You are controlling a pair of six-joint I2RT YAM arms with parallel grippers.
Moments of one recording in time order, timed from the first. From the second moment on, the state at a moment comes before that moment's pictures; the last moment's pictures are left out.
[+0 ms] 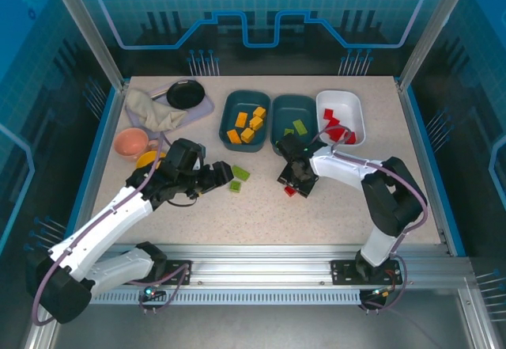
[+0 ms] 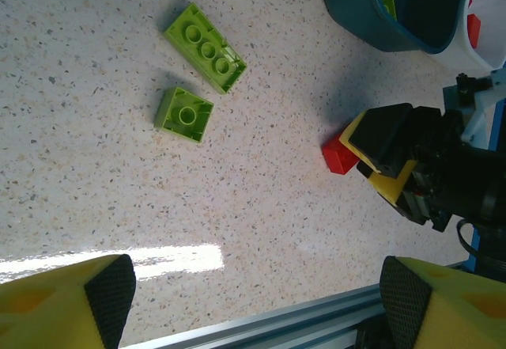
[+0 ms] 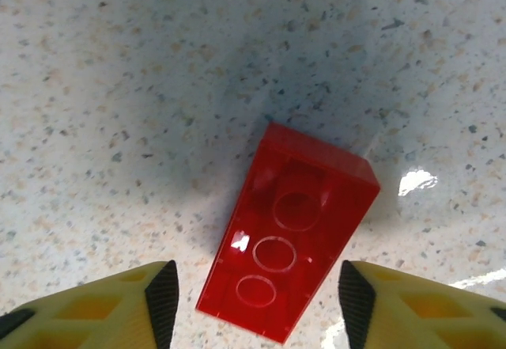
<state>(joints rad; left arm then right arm) -0.53 1.02 0.87 -0.74 0.19 -0.93 0.62 1.73 1.07 -0.75 0.02 1.20</state>
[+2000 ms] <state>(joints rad) -0.54 1.94 1.77 -0.57 0.37 -0.90 0.09 2.33 2.28 -1.13 0.25 0.28</state>
